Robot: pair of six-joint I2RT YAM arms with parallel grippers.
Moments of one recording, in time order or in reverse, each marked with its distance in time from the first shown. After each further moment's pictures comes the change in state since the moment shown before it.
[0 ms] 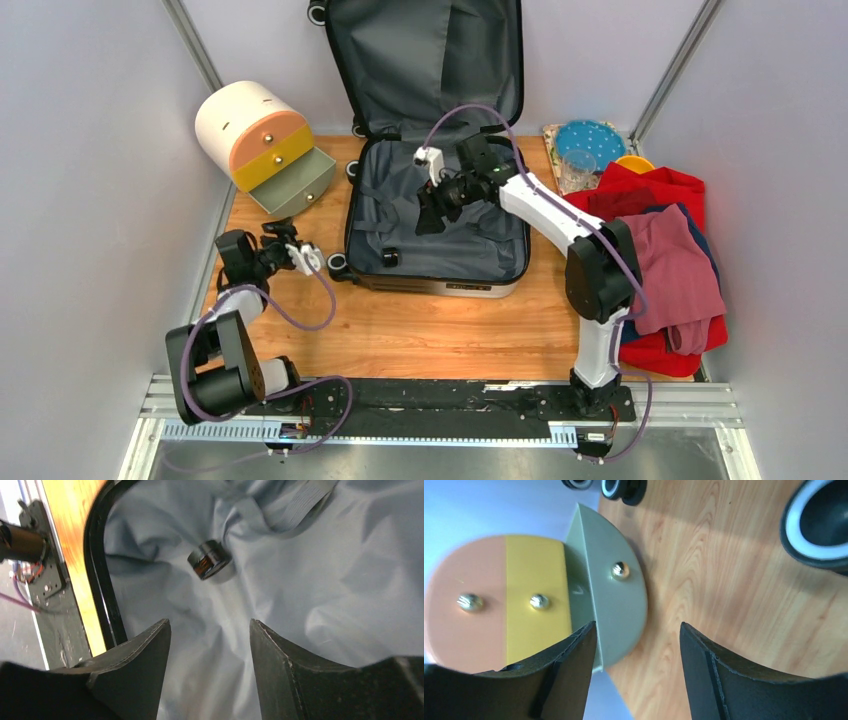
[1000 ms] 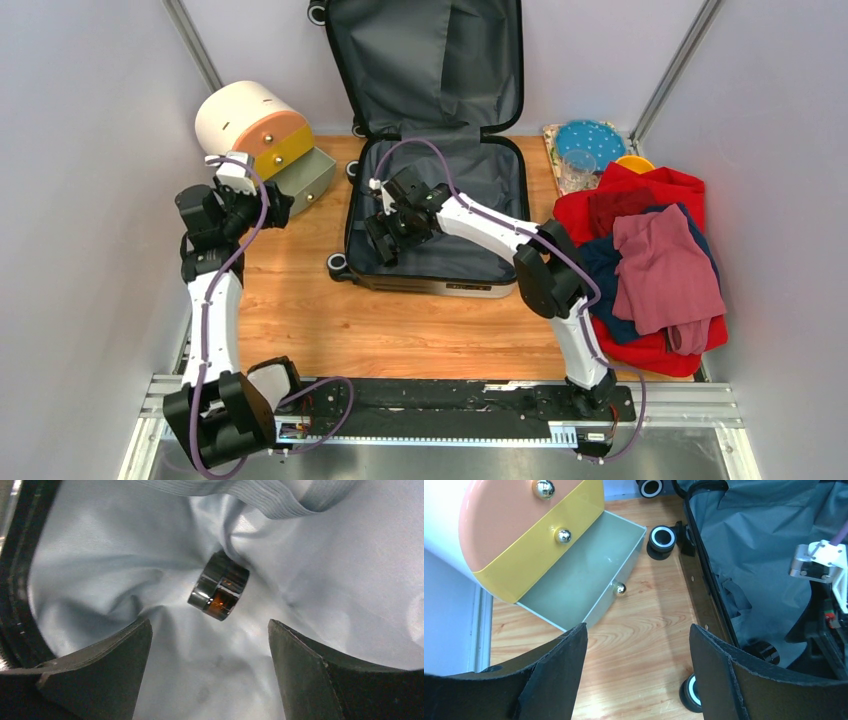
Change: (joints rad) left arm 0.000 -0.236 0.476 -0.537 -0.241 -1.483; right arm 0.291 0.246 0.185 -0.115 0.477 0.412
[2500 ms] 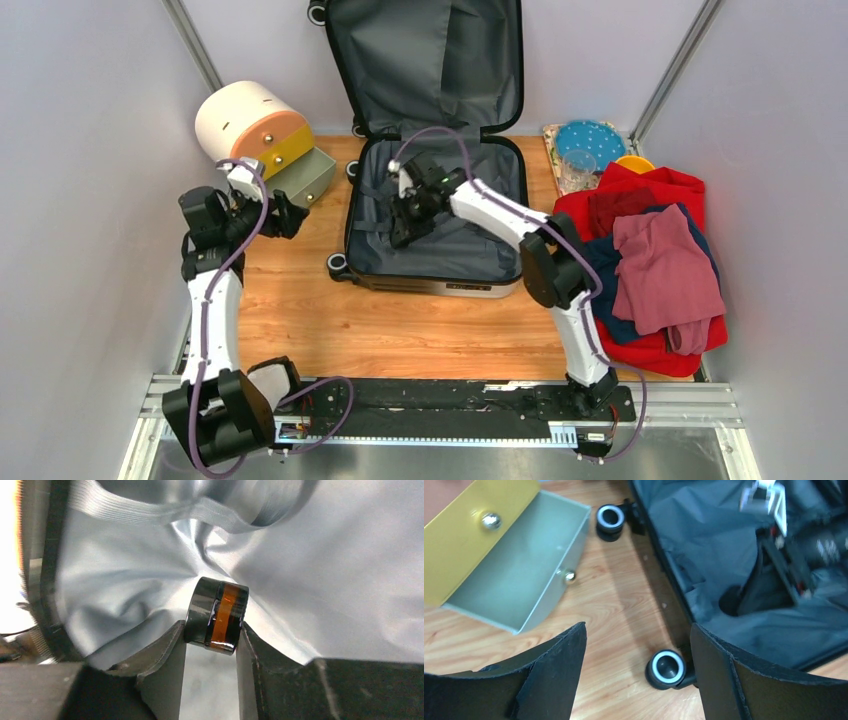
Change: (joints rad) left arm -0.002 -0.031 -0.028 -0.091 0.135 0.015; right arm -0.080 0.070 0.063 -0.031 -0.101 0.091
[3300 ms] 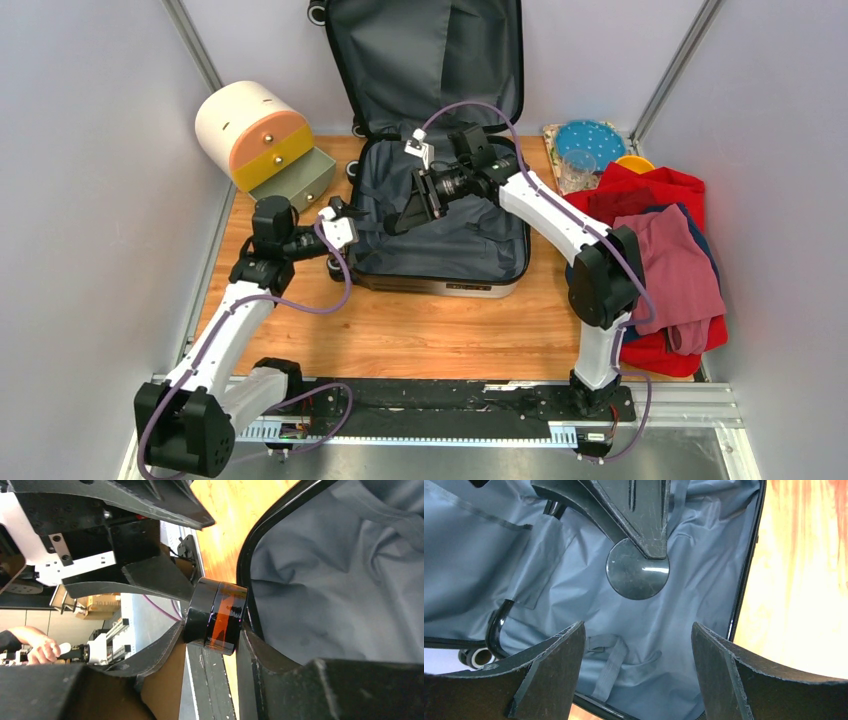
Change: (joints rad) left arm -0.476 -0.022 -0.098 0.134 0.287 0.600; right arm -0.151 -0.333 -0.182 0.167 -0.689 -0.041
